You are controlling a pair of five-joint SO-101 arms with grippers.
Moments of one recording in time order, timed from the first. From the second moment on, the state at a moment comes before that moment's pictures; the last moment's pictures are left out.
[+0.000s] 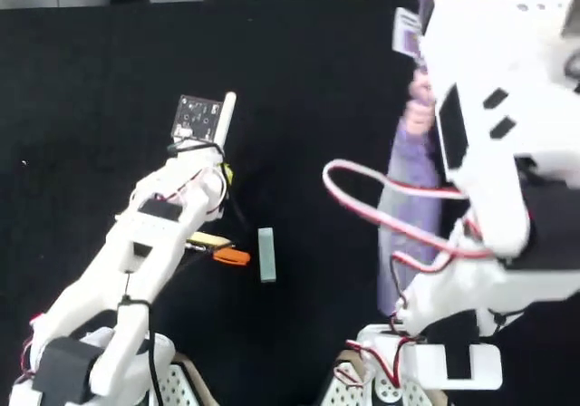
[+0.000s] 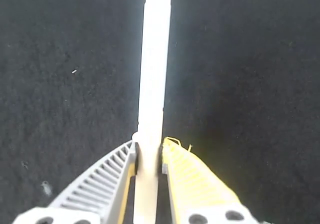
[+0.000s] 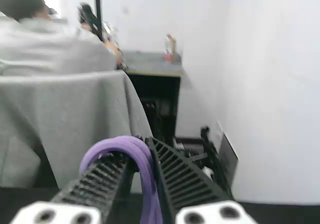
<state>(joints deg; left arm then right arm) 9.5 -24.0 57.5 18.0 0.3 0.9 -8.1 -65.2 81.6 2.2</state>
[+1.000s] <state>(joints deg) 5.2 -26.2 59.3 16.5 0.7 -0.1 -13.0 -64.7 78.8 2.8</state>
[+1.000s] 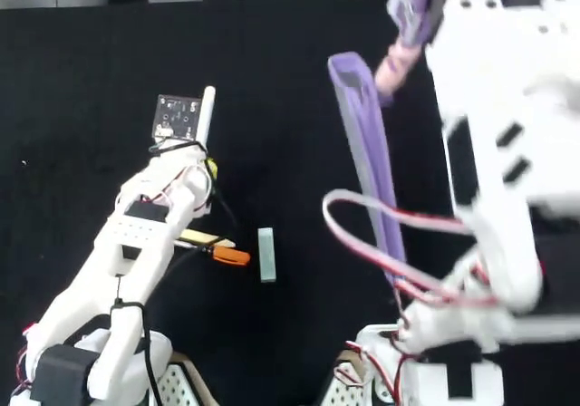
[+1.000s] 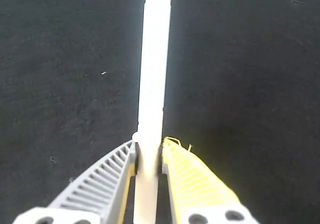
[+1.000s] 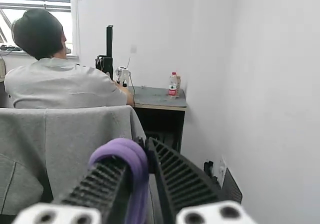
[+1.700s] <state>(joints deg) 0.3 -29.3 58.6 16.5 10.9 1.8 -22.0 -64.7 83.8 8.0</state>
